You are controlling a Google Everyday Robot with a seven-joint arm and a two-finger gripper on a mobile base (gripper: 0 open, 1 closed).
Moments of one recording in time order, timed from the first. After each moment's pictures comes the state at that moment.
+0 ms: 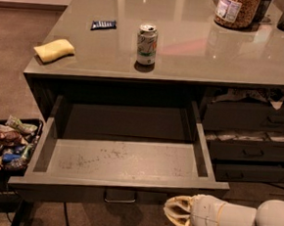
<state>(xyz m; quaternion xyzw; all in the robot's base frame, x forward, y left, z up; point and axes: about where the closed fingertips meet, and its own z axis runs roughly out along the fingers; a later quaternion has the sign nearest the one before) 0.347 -0.103 0.653 -0.65 0.62 0.10 0.42</state>
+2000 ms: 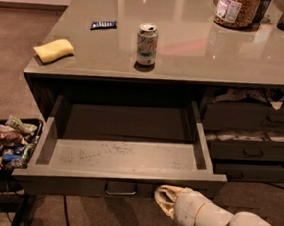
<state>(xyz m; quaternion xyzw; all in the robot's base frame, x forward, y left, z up) 0.401 -0.083 0.624 -0.61 0.61 0.00 0.50</state>
